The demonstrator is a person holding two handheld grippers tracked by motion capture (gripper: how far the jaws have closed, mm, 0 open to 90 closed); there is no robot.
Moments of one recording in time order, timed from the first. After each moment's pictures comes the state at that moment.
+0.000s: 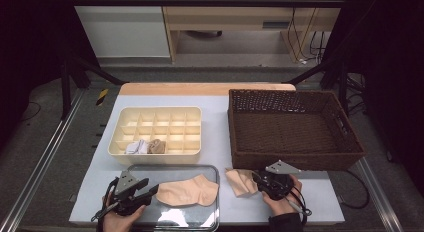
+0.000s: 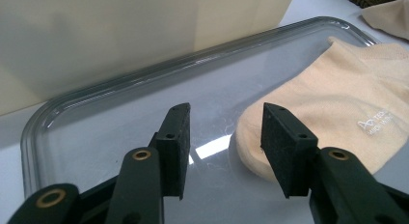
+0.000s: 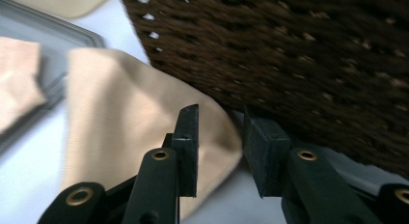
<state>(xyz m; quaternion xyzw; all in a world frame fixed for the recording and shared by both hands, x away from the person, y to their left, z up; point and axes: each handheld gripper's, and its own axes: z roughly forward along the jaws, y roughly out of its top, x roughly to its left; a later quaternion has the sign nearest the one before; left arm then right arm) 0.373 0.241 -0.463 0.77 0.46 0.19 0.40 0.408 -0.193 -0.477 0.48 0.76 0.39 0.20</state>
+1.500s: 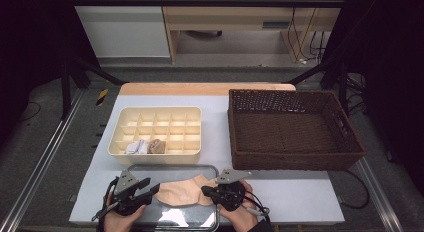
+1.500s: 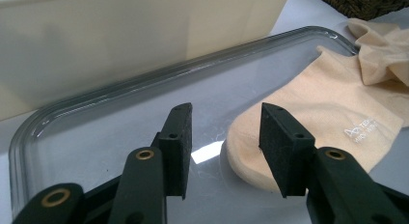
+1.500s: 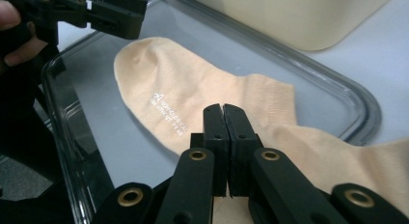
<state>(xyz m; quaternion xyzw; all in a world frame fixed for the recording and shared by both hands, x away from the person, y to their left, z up) 0.373 0.239 -0.461 0.77 0.45 0.18 0.41 0.391 -0.073 -0.465 0.34 0.82 0.47 0.05</state>
